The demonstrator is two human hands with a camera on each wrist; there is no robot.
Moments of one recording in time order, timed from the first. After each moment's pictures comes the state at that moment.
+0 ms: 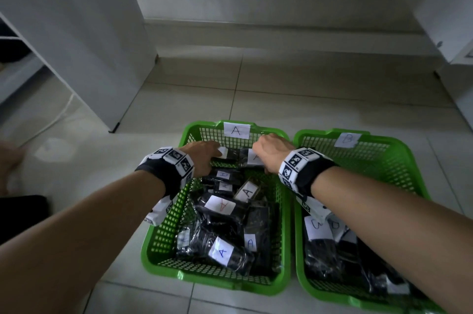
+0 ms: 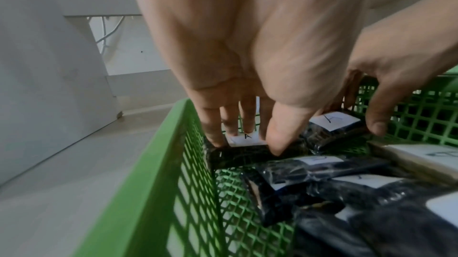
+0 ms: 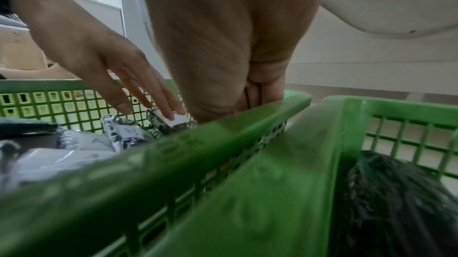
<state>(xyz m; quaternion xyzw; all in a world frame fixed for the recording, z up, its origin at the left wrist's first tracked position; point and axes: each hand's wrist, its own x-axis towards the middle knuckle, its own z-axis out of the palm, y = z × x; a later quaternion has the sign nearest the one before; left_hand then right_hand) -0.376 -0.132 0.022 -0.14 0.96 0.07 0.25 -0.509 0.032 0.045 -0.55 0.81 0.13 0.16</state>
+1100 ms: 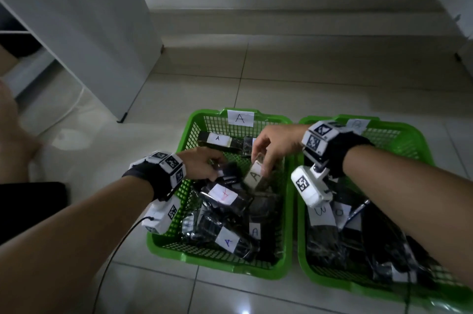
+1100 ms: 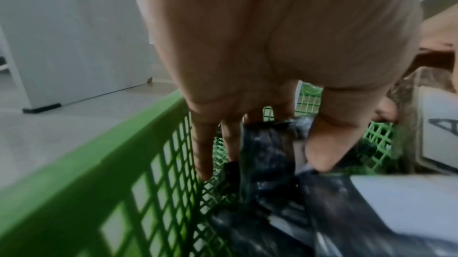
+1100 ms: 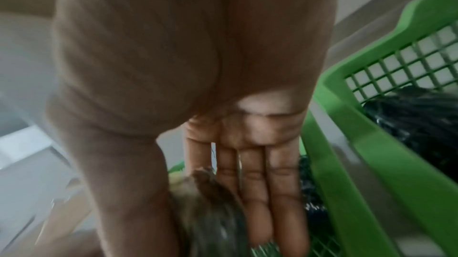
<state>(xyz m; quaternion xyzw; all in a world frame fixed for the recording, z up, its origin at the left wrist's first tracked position) -0.343 -0.105 0.035 -0.24 0.88 0.28 0.29 -0.530 0.042 0.055 -0.47 0.72 -0.09 0.49</state>
